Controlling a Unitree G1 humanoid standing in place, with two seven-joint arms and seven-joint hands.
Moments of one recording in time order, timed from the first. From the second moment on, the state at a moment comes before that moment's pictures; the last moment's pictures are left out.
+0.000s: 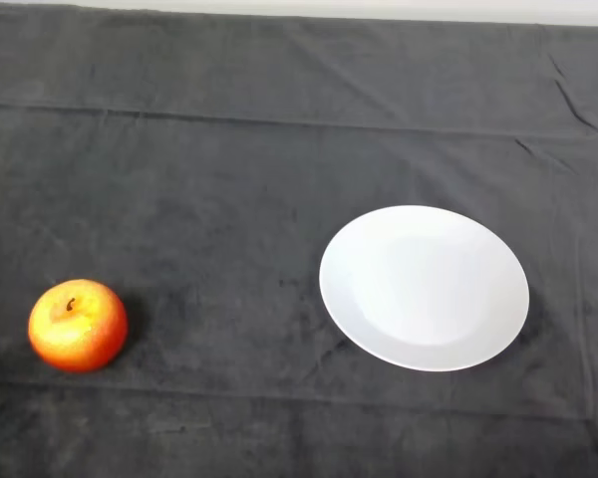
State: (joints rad) left arm -0.38 0.44 0.38 1.20 -0.33 -0.81 0.40; right arm -0.56 -0.41 -1.05 1.20 1.02 -0.07 0.42
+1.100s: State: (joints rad) left arm -0.39 0.43 0.28 1.08 -0.11 -0.80 0.53; right arm -0.56 -0.41 -1.05 1.20 1.02 -0.07 0.42
